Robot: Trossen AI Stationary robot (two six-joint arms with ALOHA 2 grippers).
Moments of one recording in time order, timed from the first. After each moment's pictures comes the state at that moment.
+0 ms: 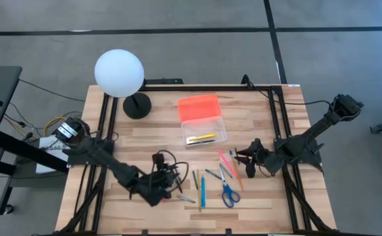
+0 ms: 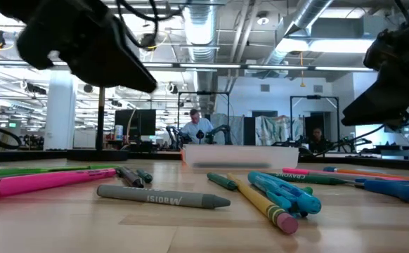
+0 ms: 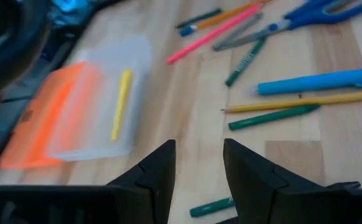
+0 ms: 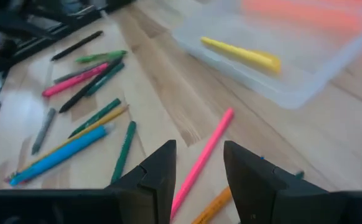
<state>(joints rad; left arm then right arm) -0.64 1.69 0.92 -0.13 -0.92 -0.33 0.62 0.98 0.19 0.10 0.71 0.86</state>
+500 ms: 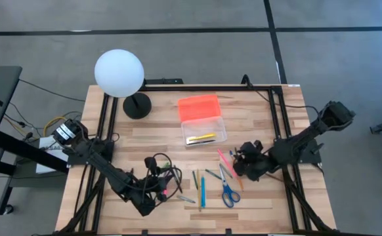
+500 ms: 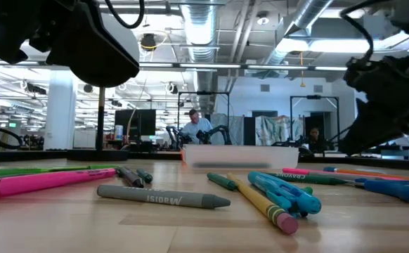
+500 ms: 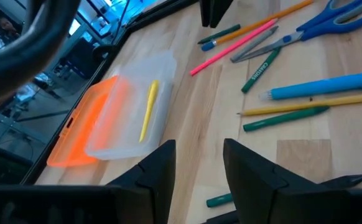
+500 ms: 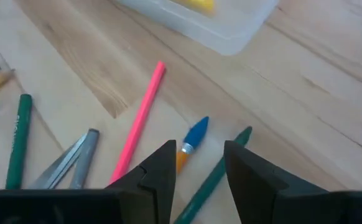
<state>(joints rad) -0.72 1.69 0.92 -0.20 -1.08 -0.39 0.55 1.36 0.47 -0.34 0.67 1.16</state>
